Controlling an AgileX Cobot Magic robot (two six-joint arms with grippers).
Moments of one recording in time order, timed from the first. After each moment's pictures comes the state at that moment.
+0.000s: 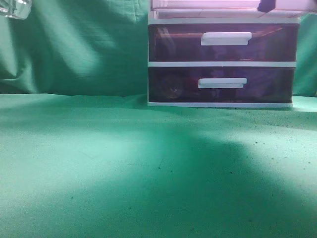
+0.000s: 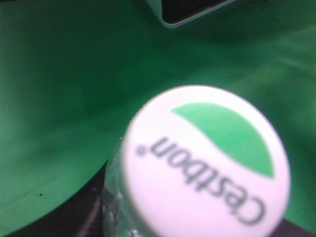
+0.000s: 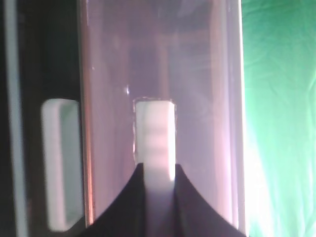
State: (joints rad) left arm -0.35 1.26 -1.20 -0.12 0.81 0.25; right arm 0.26 1.62 -1.02 -0.22 -0.36 -1.29
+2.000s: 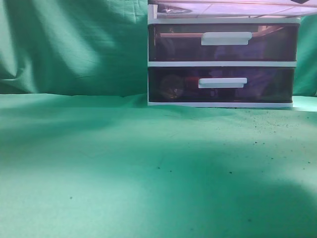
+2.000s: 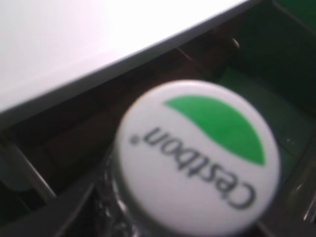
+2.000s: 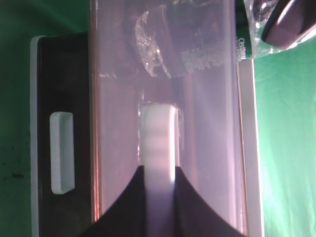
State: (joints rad) left arm -0.51 2.04 -2.21 -0.44 0.82 0.33; right arm 0.33 1.37 -0.70 -0.19 -0.37 -1.28
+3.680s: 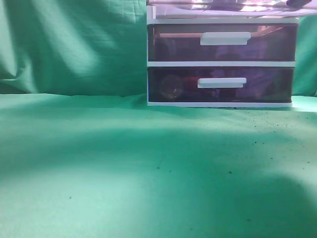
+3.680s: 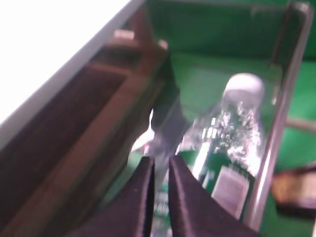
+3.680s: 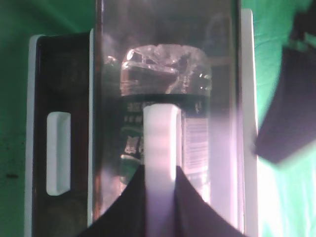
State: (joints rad) left arm -0.64 2.13 -2.25 -0.50 0.72 0.81; right arm 0.33 1.40 -0.71 -0.18 -0.40 -1.33
